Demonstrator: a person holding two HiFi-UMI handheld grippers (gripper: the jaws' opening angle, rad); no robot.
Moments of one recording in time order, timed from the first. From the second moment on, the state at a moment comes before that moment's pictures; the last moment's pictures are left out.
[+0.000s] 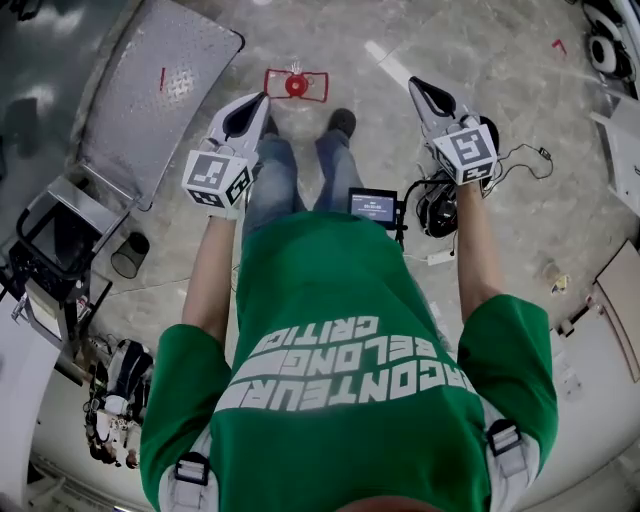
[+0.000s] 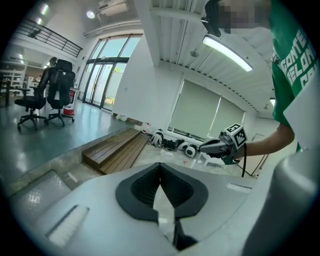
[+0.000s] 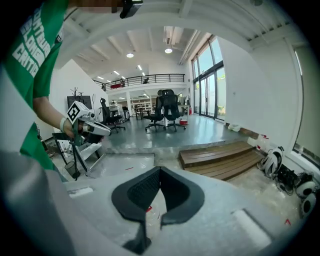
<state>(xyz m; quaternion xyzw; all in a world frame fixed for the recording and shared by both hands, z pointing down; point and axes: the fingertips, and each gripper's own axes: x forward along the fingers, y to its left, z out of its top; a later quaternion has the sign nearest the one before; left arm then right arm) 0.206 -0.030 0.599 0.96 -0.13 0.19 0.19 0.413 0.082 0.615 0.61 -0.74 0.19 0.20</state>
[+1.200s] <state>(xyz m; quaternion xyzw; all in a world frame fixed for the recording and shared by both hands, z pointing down) 0.160 -0.065 0.959 0.87 -0.14 0.39 0.28 0.288 0.051 0.972 0.59 -0.67 0.39 0.23</state>
